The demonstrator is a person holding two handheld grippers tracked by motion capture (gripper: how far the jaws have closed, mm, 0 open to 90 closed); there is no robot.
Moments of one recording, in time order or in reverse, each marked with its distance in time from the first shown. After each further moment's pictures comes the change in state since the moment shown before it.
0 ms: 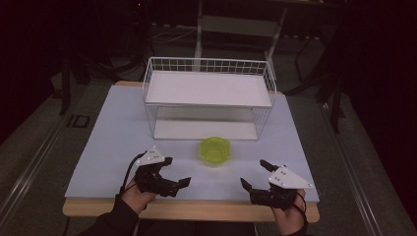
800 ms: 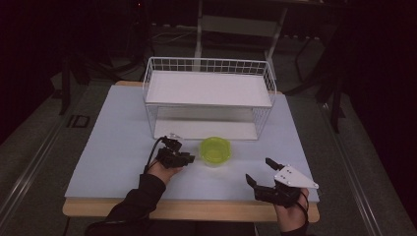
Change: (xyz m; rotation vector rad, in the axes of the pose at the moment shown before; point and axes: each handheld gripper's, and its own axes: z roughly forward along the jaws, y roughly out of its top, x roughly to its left) left arm 0.059 0.012 0.083 0.243 0.126 -0.160; right arm -0.015 -0.013 0.001 -0.032 -0.056 0.045
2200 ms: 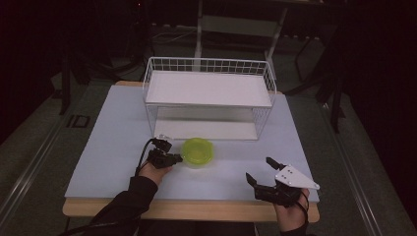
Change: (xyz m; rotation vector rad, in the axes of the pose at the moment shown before) left arm 0.024 -0.011 0.007 0.005 0.023 -0.067; right arm 0.000 0.001 -0.001 -0.023 -0.009 0.007
